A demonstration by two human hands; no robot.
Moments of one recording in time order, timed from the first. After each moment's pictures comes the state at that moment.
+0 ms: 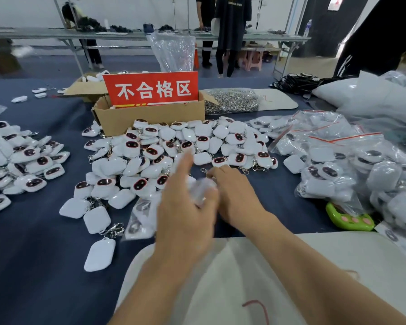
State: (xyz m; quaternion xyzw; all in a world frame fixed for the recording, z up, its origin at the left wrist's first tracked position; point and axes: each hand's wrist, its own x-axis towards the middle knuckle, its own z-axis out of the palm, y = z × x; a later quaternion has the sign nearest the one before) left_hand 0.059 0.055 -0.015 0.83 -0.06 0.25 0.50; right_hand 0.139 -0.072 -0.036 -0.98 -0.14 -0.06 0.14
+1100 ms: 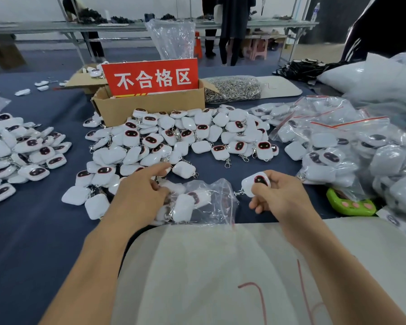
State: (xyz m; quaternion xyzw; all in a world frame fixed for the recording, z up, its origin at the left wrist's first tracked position) left_hand 0.089 0.134 -0.020 0.92 0.04 0.05 0.38; right_hand 0.076 -0.140 -0.031 -0.76 0.08 0.00 0.64
